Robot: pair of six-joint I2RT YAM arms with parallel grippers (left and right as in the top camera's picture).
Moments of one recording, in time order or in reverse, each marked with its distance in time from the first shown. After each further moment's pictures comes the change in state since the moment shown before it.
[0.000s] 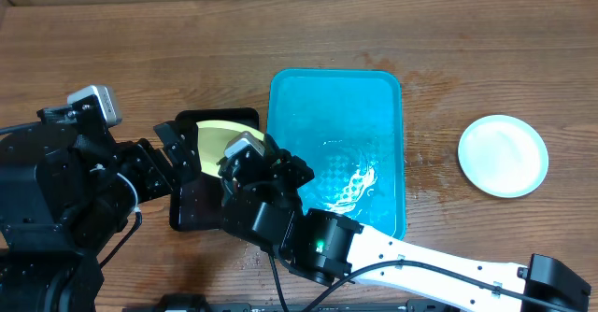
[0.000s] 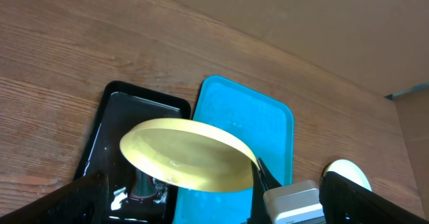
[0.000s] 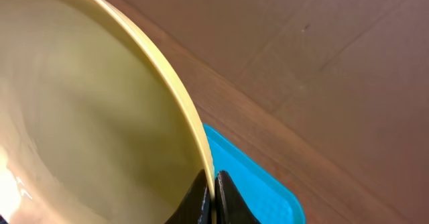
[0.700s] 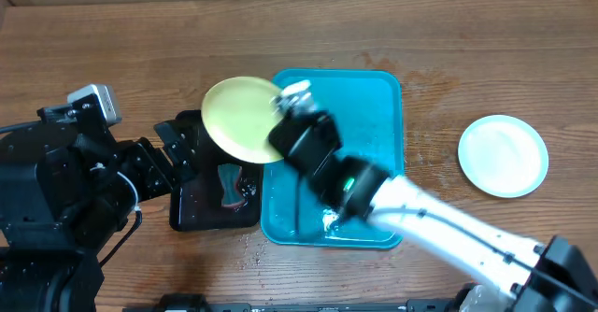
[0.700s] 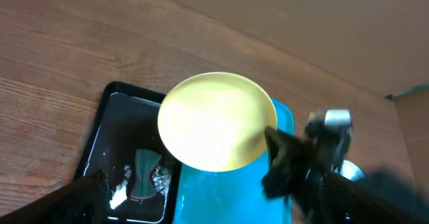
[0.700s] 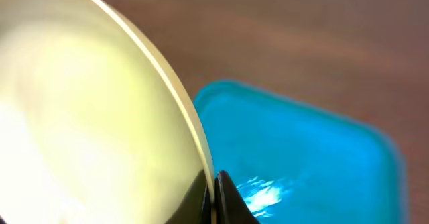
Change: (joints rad) left arm 0.000 0.005 0.000 0.004 0.000 0.000; right arm -0.350 0.000 0.002 -0.093 -0.480 0.373
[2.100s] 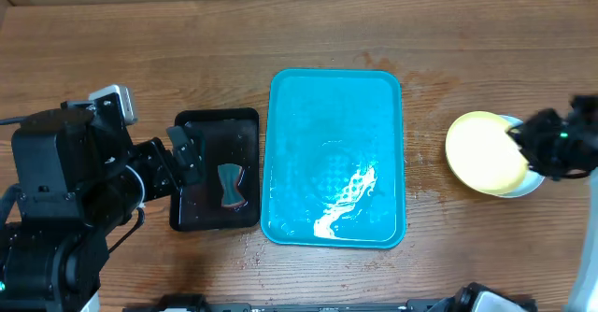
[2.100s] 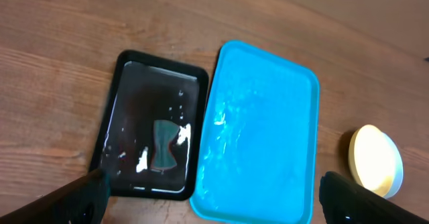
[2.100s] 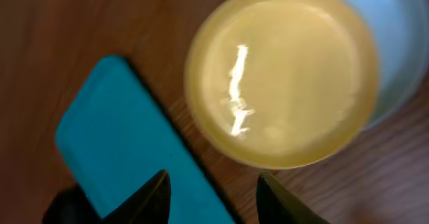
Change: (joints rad) left arm 0.000 0.054 0.000 -0.104 -0.001 0.076; right arm -1.310 -0.255 0.035 -0.771 -0.839 0.032
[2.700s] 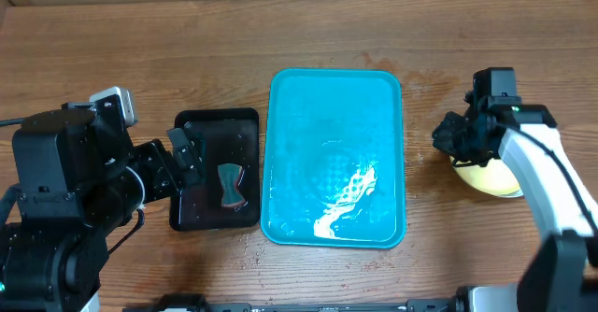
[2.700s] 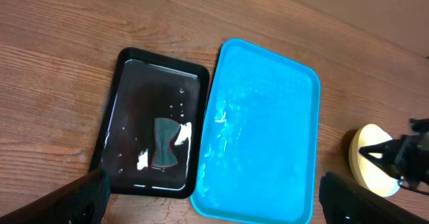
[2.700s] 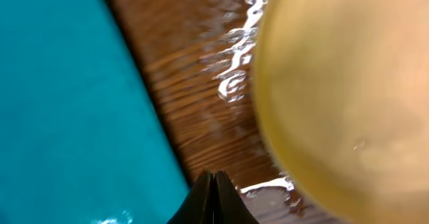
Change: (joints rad) left arm 0.000 0.000 0.000 -0.008 0.000 0.000; right arm 0.387 0.254 -0.161 0.258 0.233 0.053
